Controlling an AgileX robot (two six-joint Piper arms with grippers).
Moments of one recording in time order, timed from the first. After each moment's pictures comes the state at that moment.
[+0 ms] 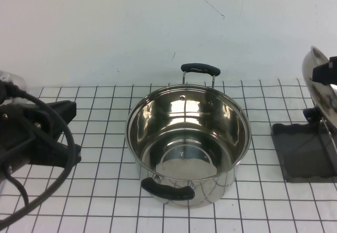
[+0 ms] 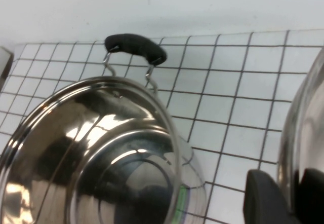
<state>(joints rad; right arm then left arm) 0.02 1.39 -1.06 0.85 0.65 -0.59 -0.38 0.90 -0.64 -0.92 0.21 0.86</state>
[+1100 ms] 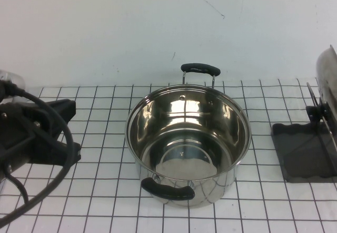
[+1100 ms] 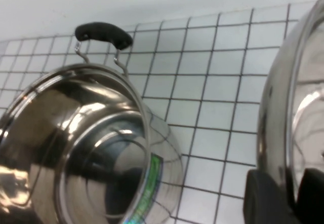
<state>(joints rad) -0.10 1.34 -1.06 0.81 0.79 -0.55 -0.38 0.90 -0.64 -0.94 0.20 0.87</state>
